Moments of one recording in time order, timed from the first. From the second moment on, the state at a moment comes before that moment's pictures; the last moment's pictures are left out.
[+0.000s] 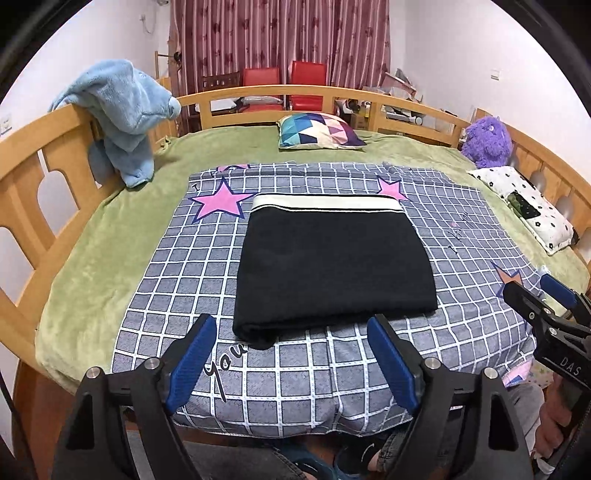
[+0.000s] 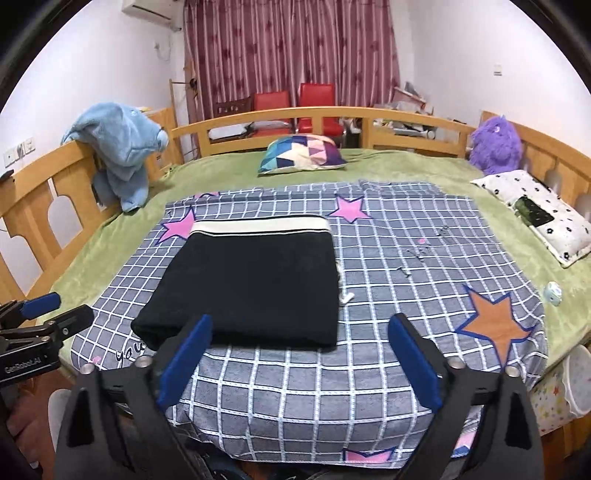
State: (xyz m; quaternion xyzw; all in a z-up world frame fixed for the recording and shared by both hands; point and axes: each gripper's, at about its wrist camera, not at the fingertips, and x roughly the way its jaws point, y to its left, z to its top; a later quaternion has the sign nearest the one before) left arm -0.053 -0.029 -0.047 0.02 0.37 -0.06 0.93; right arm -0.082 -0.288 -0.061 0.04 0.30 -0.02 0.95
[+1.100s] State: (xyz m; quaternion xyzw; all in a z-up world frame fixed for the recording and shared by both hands) left arm -0.071 -0.048 -0.035 0.03 0.35 -0.04 0.93; right arm -0.104 -0.304 -0.056 0.05 0.30 -0.05 0.95
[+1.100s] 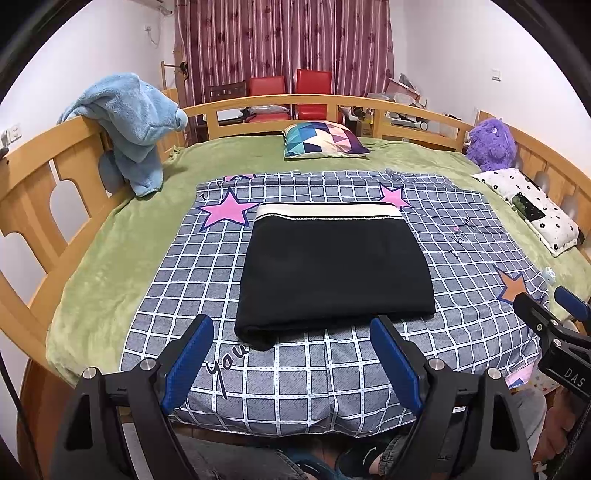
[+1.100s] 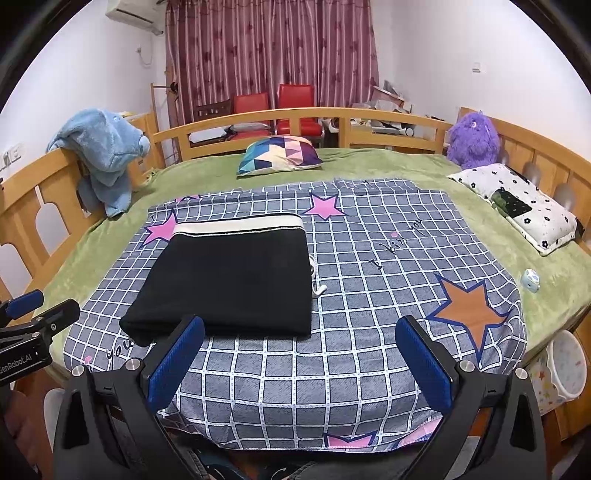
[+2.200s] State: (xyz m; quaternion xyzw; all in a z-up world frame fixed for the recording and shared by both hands) left arm -0.073 -0.048 -0.037 0.02 0.35 -0.04 0.93; right arm -0.106 -0.304 -0.052 0.06 0.30 -0.07 0.95
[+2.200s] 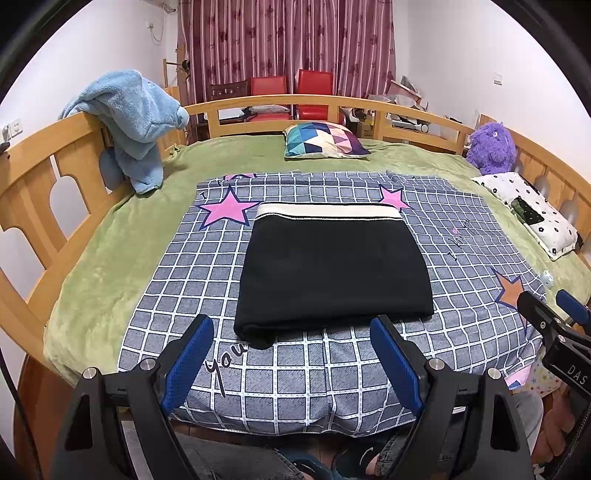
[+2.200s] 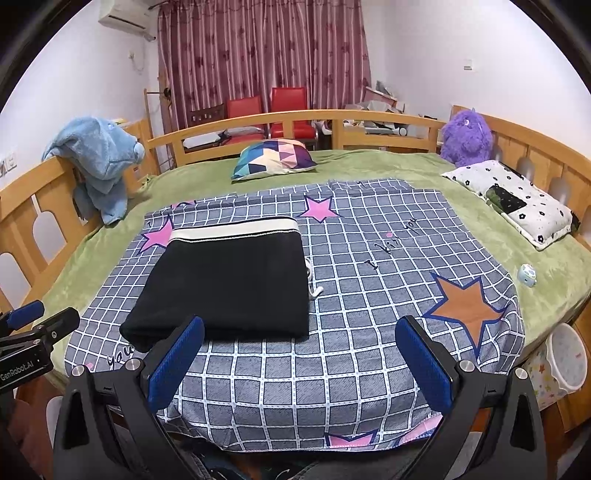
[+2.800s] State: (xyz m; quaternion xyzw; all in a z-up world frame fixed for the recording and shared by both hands) left arm -0.081 -0.053 -0.032 0.02 0.35 -0.03 0.94; right arm -0.110 -0.300 -0.047 0.06 0.30 -0.07 0.95
